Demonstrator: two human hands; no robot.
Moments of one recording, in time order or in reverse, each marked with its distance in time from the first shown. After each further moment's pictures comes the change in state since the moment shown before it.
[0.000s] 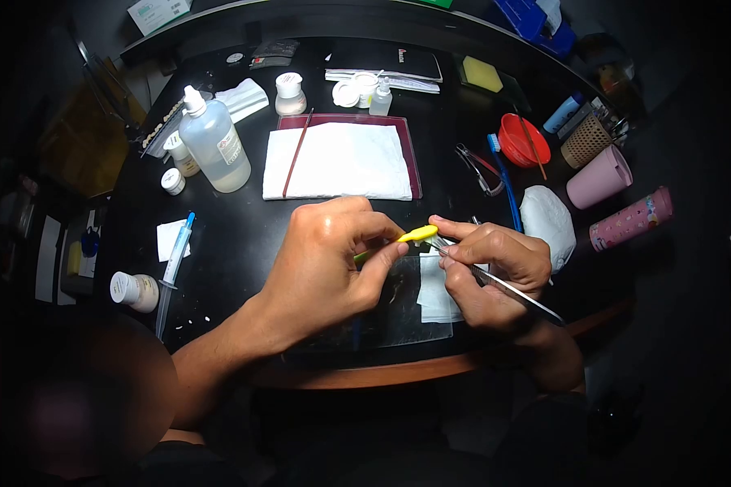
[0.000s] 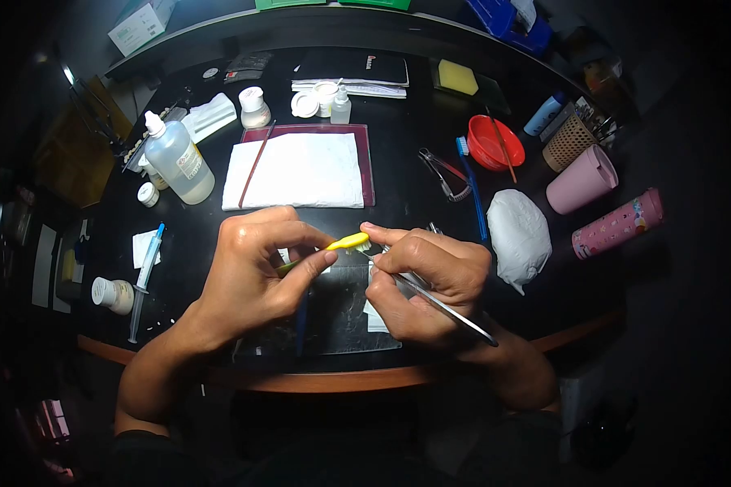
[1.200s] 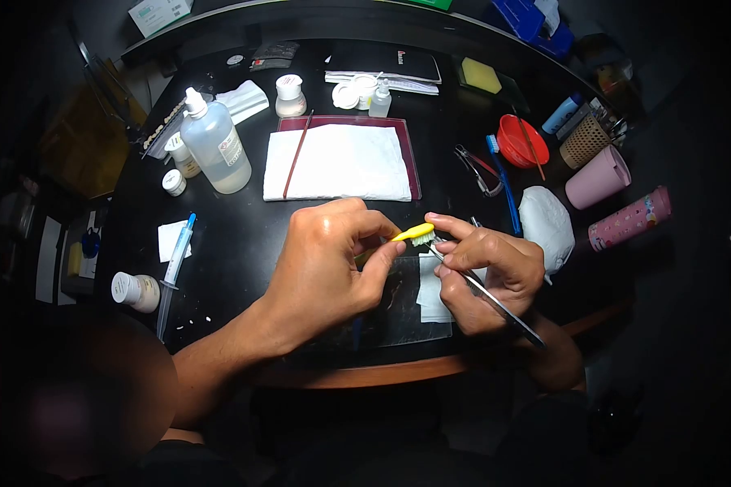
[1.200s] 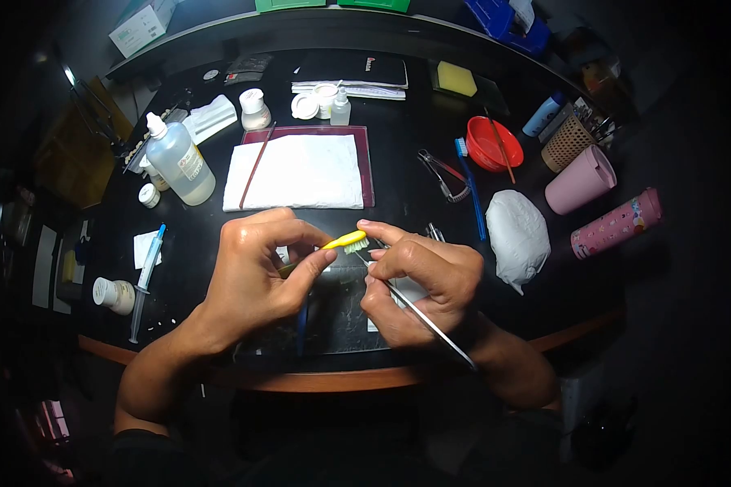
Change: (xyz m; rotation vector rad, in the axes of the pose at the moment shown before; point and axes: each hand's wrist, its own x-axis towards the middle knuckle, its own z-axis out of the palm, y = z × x) left_hand -0.003 0.002 0.004 -0.007 0.038 -0.059; right_hand 0.000 0.000 0.002 0.010 -0.001 -0.066
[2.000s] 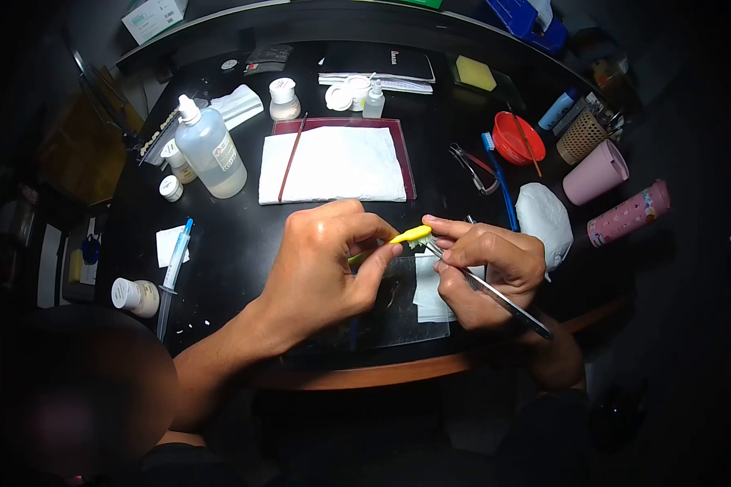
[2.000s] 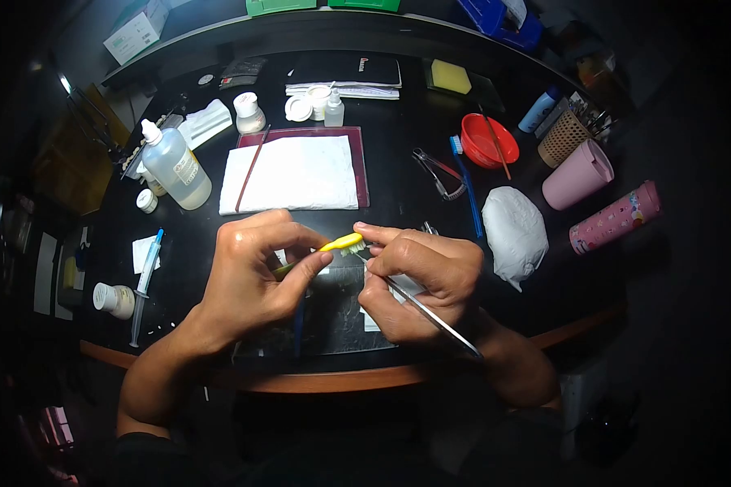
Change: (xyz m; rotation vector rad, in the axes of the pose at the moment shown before) left_hand 0.002 -0.004 0.000 0.012 -0.016 0.085; right_hand -0.001 -0.003 -0.009 -0.011 -0.059 0.064
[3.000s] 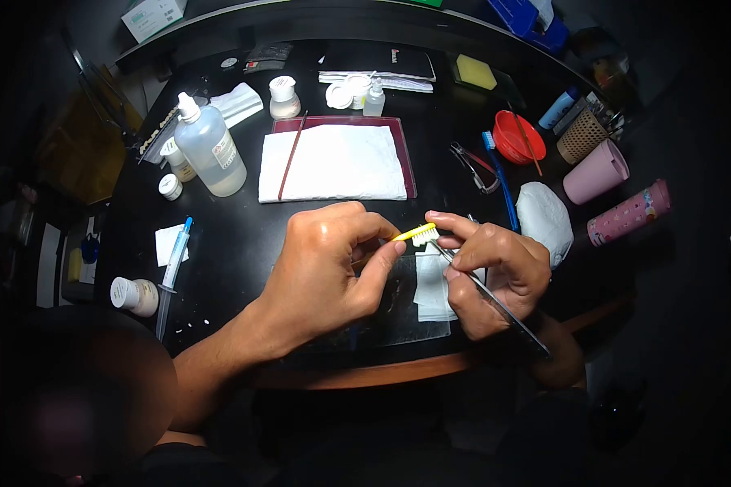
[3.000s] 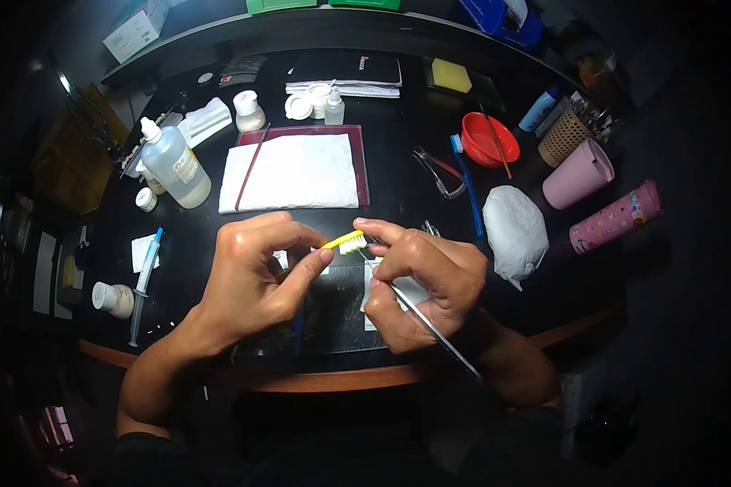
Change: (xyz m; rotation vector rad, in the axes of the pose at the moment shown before) left_hand 0.000 0.007 -0.002 -0.002 -0.023 -0.028; right_hand 0.001 0.000 -0.002 0.034 -0.018 -0.099
